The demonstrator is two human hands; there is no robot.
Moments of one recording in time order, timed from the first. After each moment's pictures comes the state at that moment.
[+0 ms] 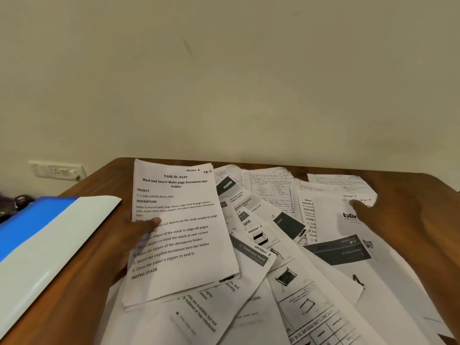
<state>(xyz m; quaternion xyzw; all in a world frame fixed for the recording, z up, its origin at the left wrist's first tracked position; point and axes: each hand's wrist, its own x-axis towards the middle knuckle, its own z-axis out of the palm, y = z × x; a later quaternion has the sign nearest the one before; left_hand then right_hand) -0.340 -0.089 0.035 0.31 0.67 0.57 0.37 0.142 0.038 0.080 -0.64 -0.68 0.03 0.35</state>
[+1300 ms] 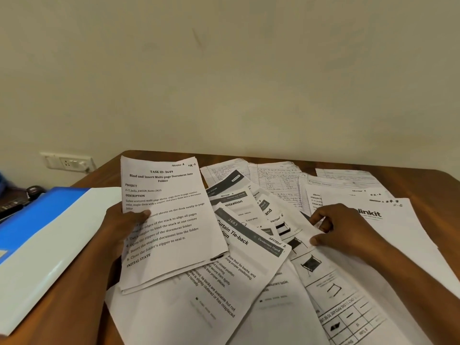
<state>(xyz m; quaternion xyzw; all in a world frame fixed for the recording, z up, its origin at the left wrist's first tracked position) -0.387 -0.094 0.021 0.28 0.70 0.58 0.31 0.076 0.019 0.050 -0.57 -0.78 0.21 0.16</state>
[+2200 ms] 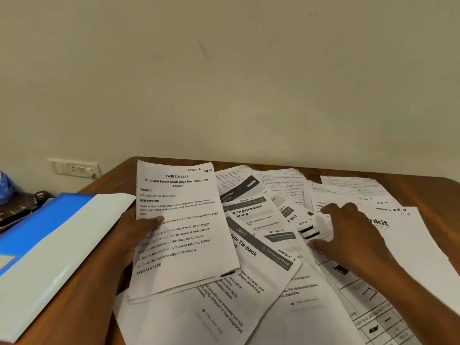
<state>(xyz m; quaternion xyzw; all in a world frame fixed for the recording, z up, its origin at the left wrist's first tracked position) -0.367 -0.093 0.030 0.31 0.68 0.58 0.34 0.061 -0.003 0.056 -0.63 -0.77 0.02 0.13</state>
